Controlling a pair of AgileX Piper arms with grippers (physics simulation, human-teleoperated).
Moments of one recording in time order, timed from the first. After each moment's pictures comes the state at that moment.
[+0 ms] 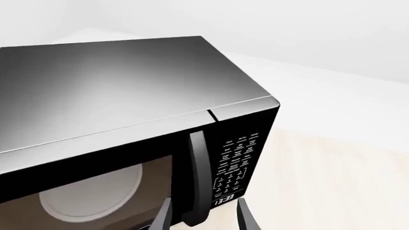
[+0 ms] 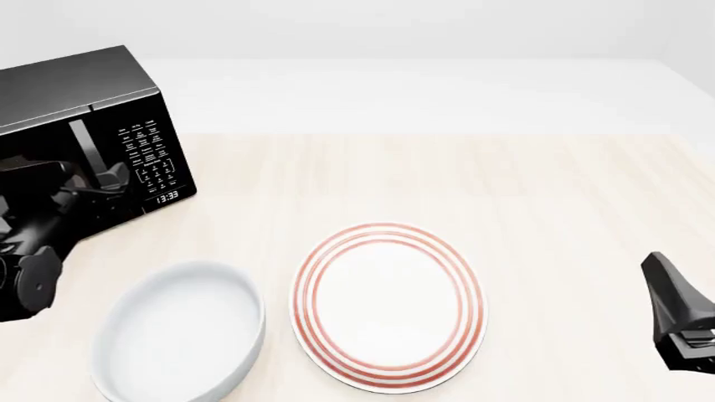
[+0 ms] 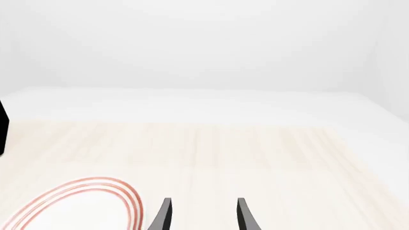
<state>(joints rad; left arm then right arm) 0.17 1.70 -0.44 -1.02 -0.11 0.03 0.06 0.00 -0.01 -0.01</state>
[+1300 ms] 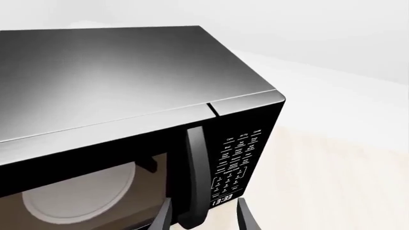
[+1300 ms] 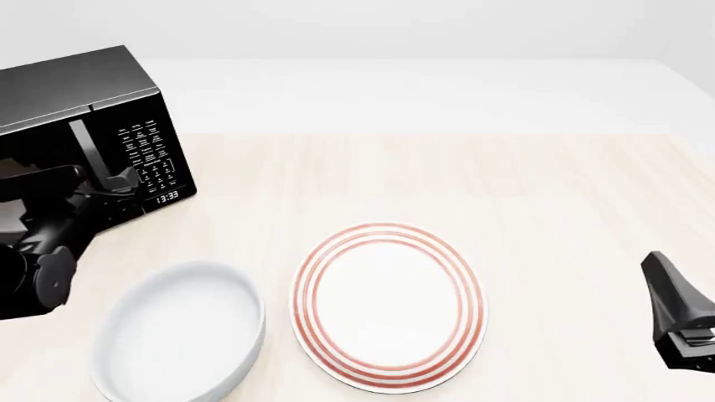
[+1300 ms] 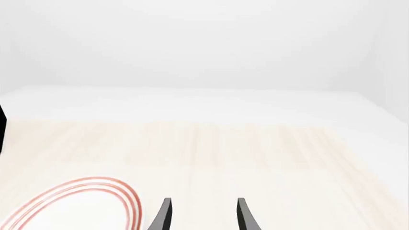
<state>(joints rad) 0.16 1.79 -0.48 -1.06 -0.13 0.03 0.07 0.00 -0.02 -0.01</state>
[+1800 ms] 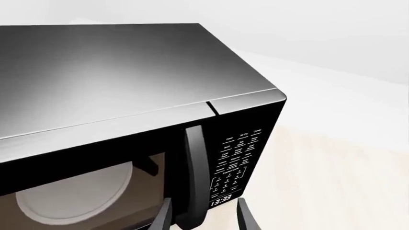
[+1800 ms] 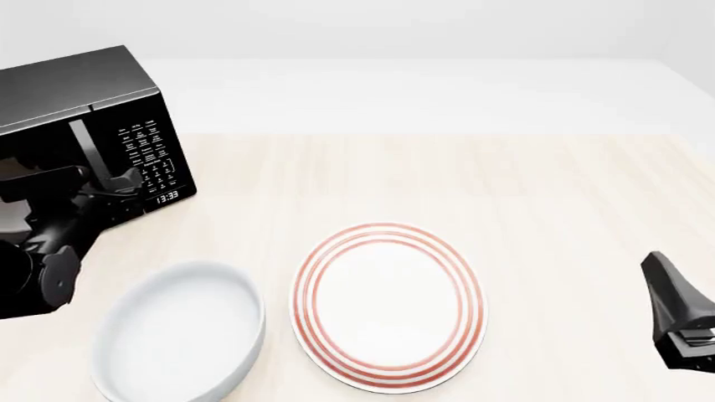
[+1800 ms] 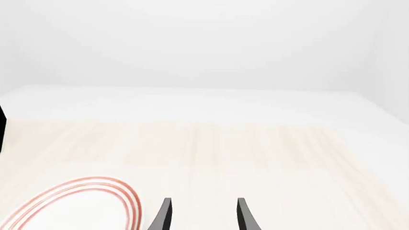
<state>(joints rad) 0.16 1.82 -0.49 -1.07 -0.14 0.03 0.07 0.00 -0.02 -0.01</state>
